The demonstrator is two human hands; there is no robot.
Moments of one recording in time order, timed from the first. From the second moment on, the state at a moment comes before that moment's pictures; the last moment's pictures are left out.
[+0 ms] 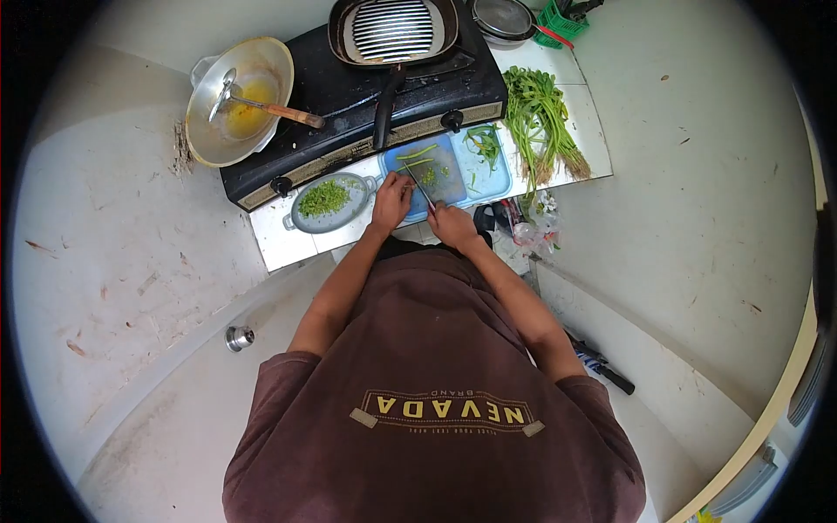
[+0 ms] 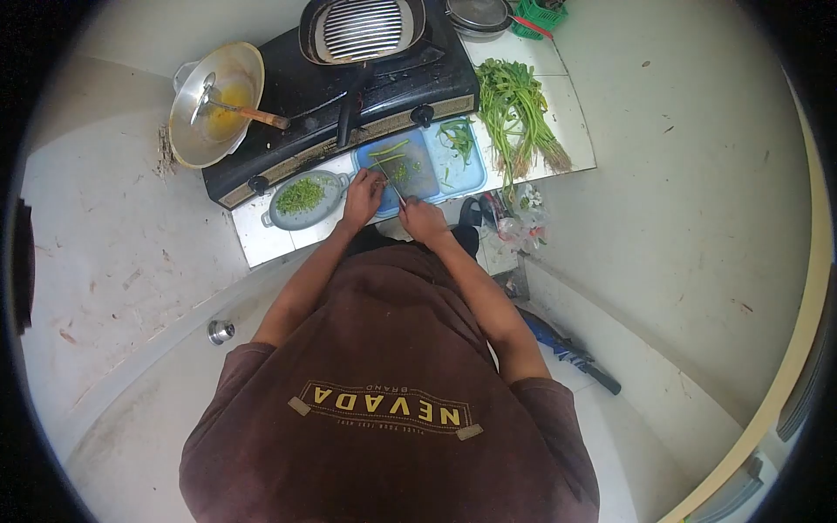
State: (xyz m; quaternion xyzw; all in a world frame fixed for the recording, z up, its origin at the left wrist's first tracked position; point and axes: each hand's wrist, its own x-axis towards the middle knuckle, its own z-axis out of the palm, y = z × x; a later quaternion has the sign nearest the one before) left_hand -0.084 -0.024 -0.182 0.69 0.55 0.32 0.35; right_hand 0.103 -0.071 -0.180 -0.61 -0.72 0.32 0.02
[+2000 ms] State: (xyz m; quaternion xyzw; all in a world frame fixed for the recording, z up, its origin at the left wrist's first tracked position) left_hand -0.073 -0.036 -0.185 0.69 0.58 0.33 0.28; right_hand 0.143 -0.072 -0.182 -0.54 -0.77 0.34 -0.02
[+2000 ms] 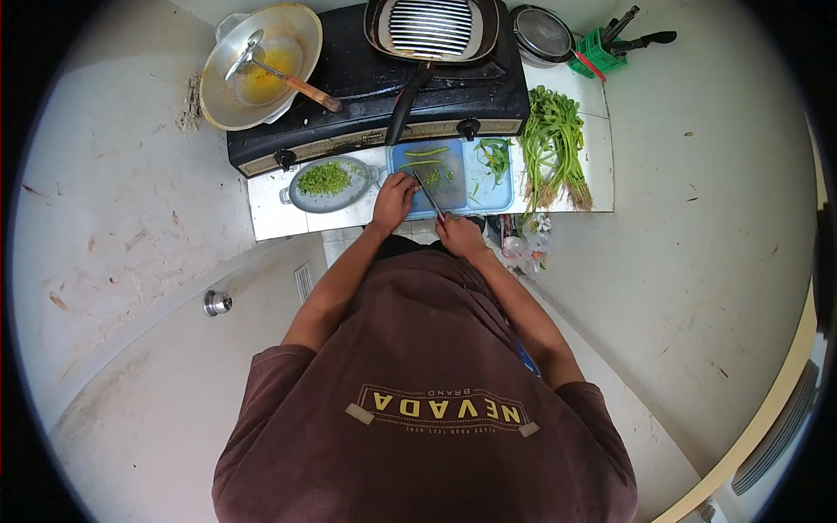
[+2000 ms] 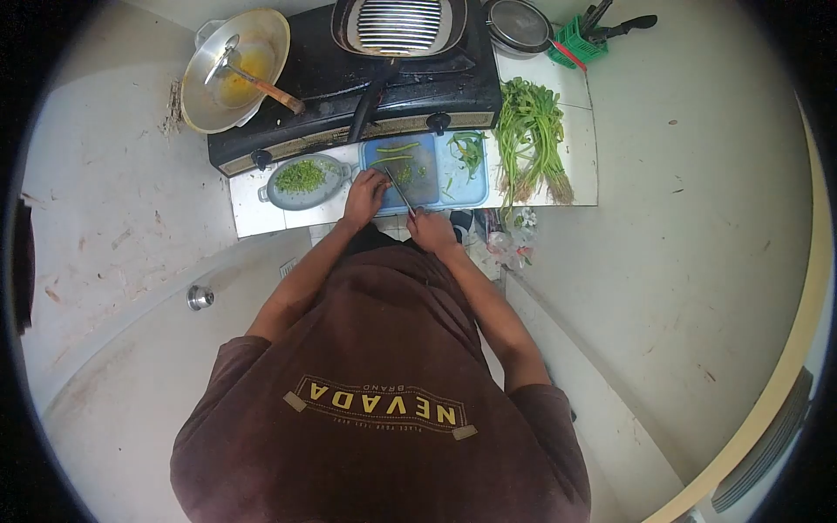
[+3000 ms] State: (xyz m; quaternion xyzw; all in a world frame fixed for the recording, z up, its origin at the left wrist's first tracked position) left_hand -0.070 -0.037 -0.182 0.66 0.60 0.35 0.29; right_hand 0.136 -0.062 -0.178 -0.54 -0.79 0.30 -0.01
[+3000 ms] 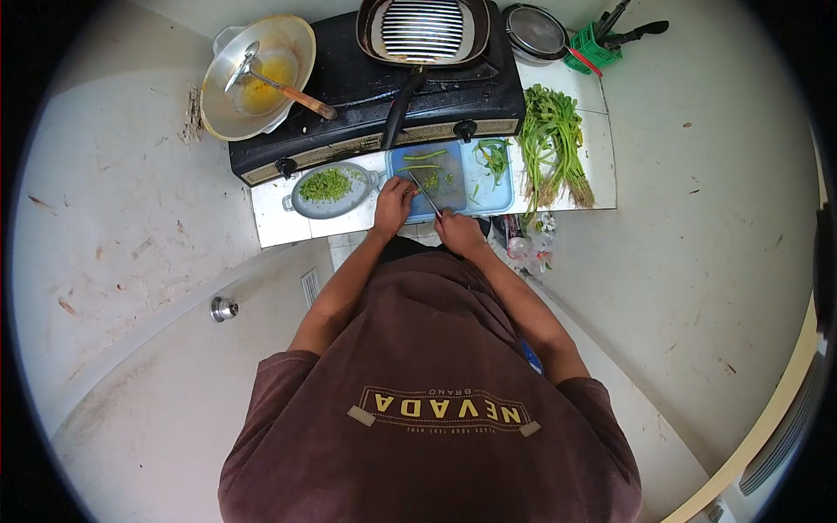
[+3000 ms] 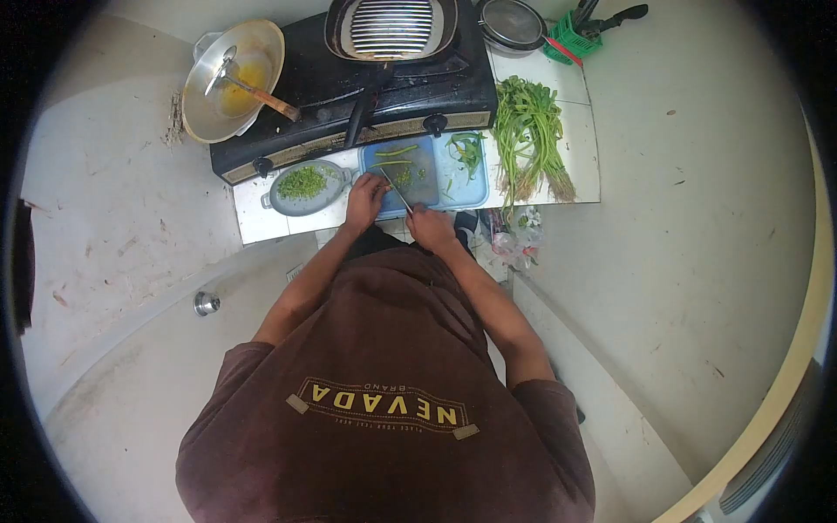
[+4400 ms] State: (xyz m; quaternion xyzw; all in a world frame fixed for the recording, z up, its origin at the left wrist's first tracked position) left_hand -0.067 -0.039 -0.184 0.66 0.60 0.35 0.27; right_hand 0.124 -0.059 -0.178 -0.54 -0.78 0.32 0.01
